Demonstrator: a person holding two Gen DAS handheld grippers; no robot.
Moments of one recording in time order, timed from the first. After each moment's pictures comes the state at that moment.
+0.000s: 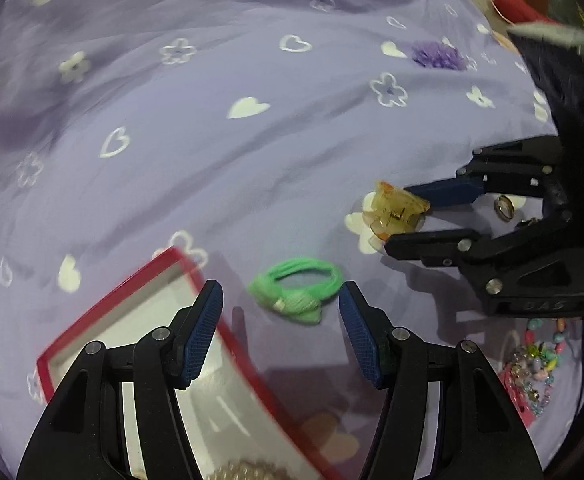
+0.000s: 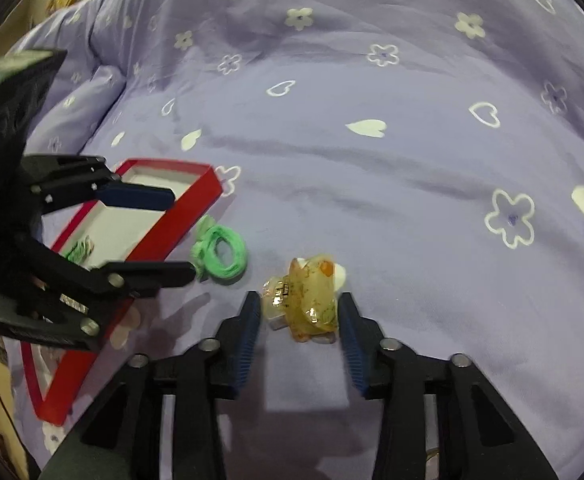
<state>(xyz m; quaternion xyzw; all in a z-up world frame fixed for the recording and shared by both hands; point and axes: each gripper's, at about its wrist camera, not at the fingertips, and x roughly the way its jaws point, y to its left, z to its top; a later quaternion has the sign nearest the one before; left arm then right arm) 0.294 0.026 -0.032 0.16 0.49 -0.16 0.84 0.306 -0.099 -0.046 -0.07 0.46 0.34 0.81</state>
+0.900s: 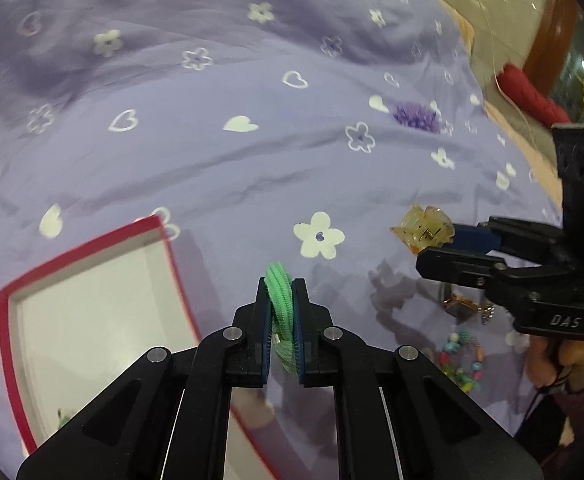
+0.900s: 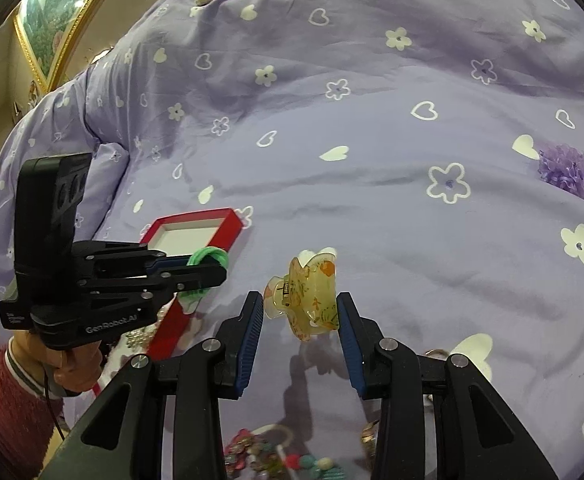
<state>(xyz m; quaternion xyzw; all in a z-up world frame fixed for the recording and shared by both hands) 0.248 0.048 0.000 0.00 0.46 -0.16 0.87 0.263 -0.149 -0.003 0.05 0.44 0.32 0.84</state>
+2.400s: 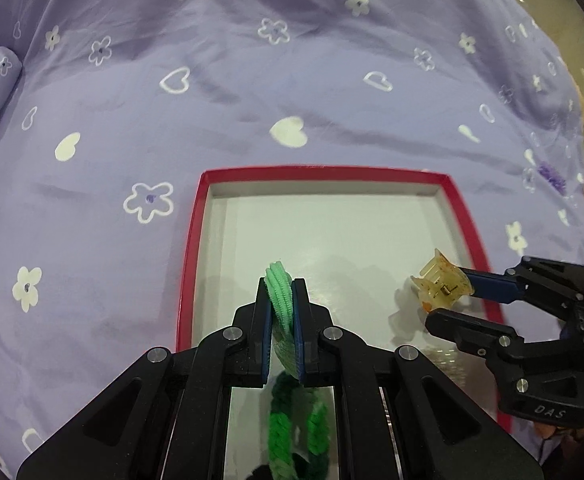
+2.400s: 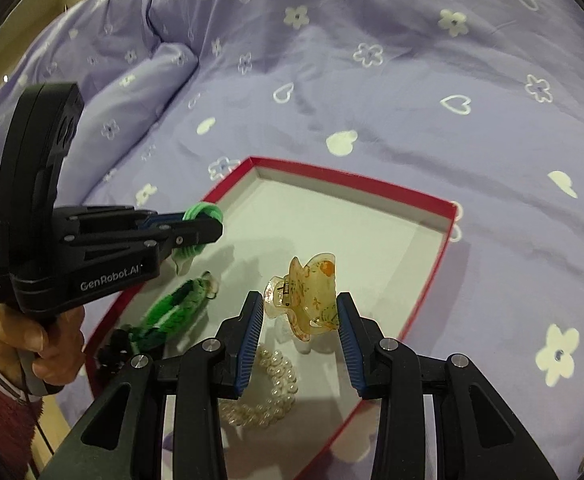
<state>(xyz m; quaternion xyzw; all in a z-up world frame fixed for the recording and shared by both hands) 0.225 0.219 -0.041 -0.07 0.48 0.04 0.87 0.245 0.057 -0.035 -0.09 0.47 0.42 0.77</state>
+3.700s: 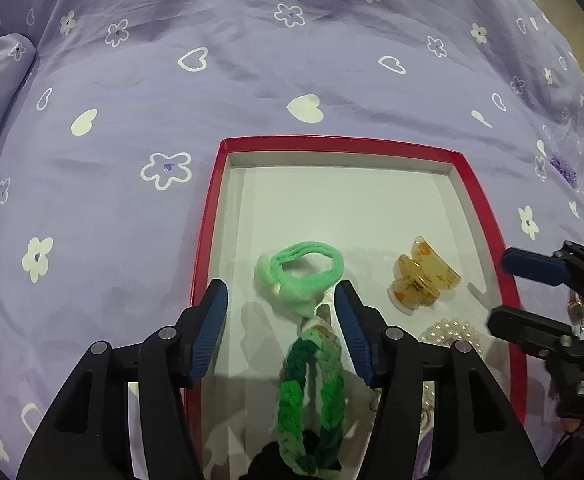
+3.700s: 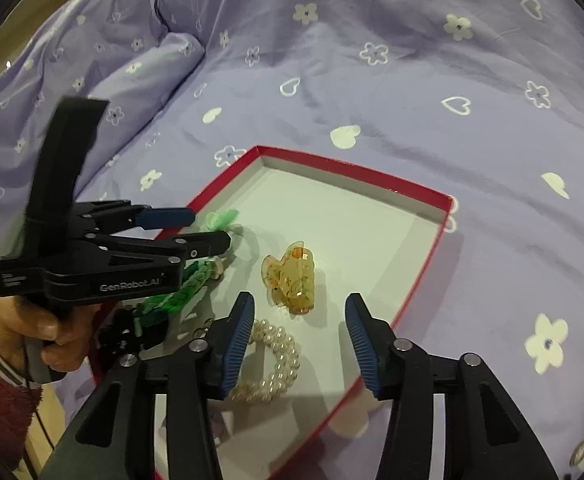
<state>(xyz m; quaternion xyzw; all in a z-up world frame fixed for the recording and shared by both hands) 0.205 0.220 -0.045 -0.07 0.50 0.06 0.86 0.236 0.044 -0.021 -0.10 0.47 0.42 0.77</state>
